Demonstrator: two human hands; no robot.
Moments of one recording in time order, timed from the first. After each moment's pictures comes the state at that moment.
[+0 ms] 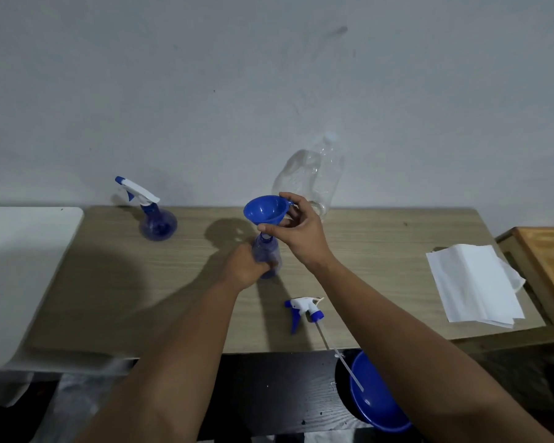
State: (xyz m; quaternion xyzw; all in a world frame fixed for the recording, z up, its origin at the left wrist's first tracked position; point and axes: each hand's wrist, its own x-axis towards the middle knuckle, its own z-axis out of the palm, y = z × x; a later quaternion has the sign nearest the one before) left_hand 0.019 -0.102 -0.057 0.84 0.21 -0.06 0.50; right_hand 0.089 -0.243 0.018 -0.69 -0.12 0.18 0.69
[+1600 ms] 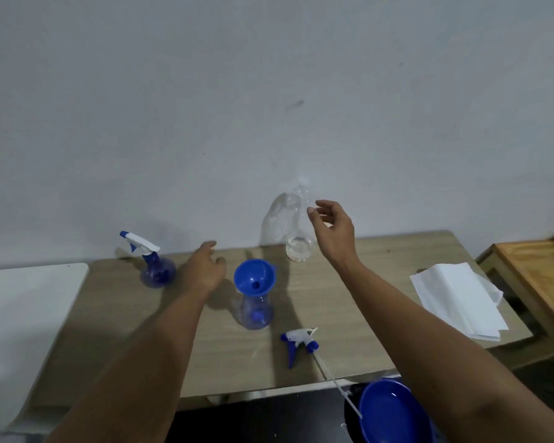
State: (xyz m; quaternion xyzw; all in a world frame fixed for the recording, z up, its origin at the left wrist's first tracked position) left_hand 0.018 -0.048 0.029 0.86 0.31 0.03 0.41; right_hand 0.130 -0.303 0.087 -0.79 -0.07 -0.04 0.60
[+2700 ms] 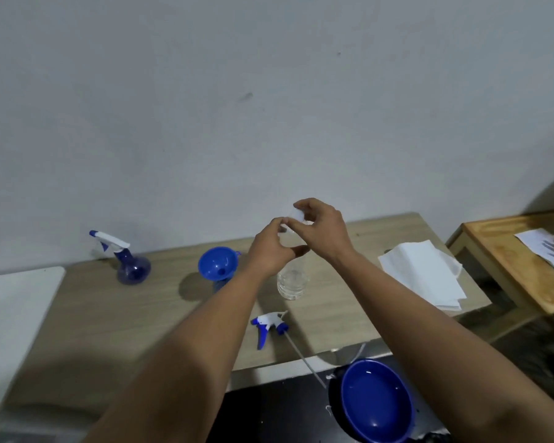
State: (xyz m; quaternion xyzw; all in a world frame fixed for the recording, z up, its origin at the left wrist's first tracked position) left_hand 0.057 -0.244 0.073 0.86 0.10 0.02 0.51; right_hand 0.101 -0.383 0.105 -0.86 -0.14 -0.03 0.49
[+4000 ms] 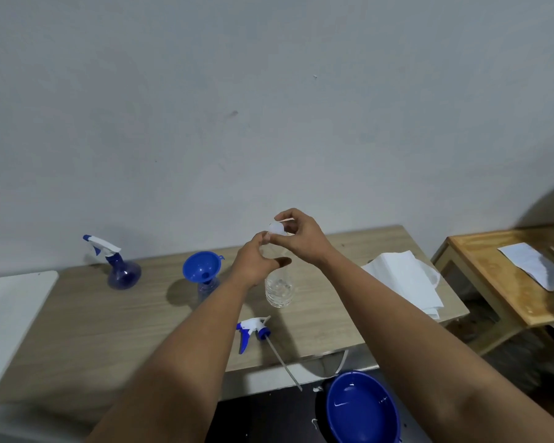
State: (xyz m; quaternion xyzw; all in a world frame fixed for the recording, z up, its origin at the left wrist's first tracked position) left_hand 0.045 -0.262 0.067 0.85 0.14 0.01 0.50; right_hand 0.105 -0.409 0.103 -0.78 -0.20 0.11 0.58
